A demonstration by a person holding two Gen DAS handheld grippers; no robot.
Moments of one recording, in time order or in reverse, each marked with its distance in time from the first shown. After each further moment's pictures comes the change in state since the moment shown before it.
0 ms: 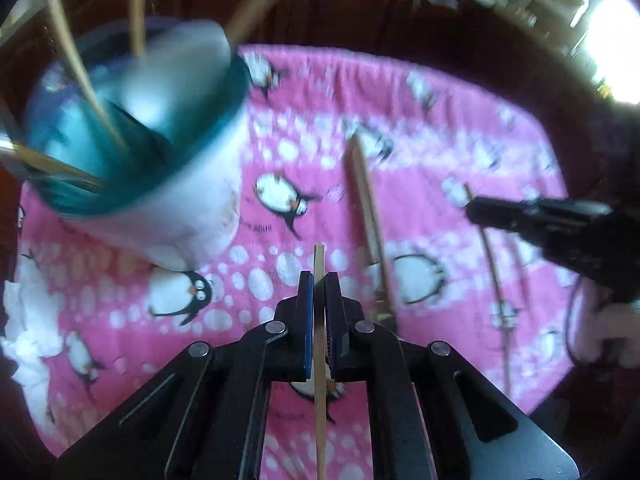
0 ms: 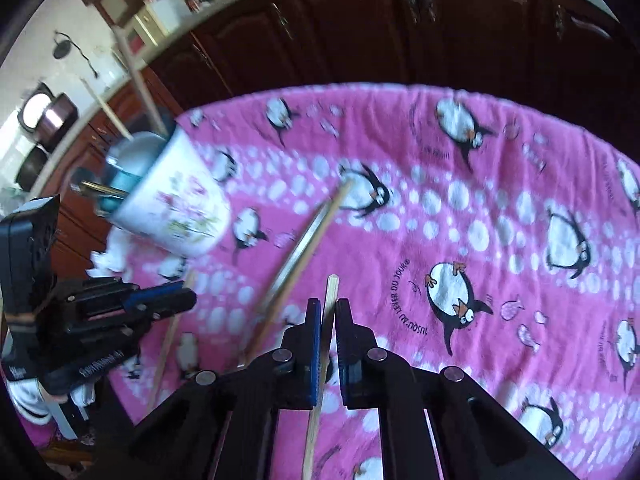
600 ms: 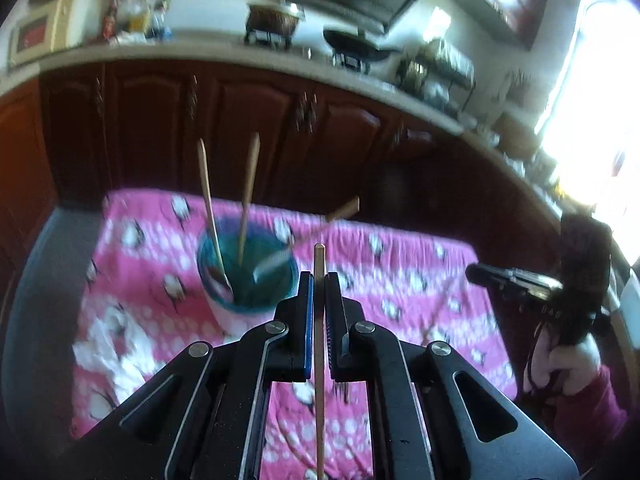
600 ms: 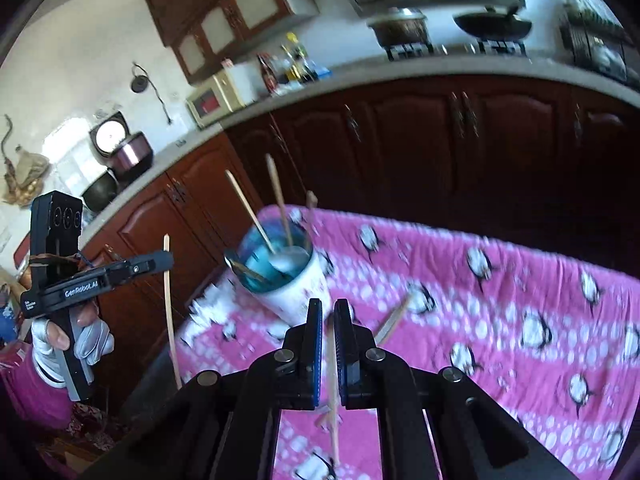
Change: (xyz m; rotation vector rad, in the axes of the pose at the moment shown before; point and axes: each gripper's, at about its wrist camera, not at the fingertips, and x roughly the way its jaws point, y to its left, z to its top) left arm -0.198 0.031 0.011 -0.104 -0.389 -0.085; right arm -0.158 0.072 0.009 -0.131 -0.303 0.125
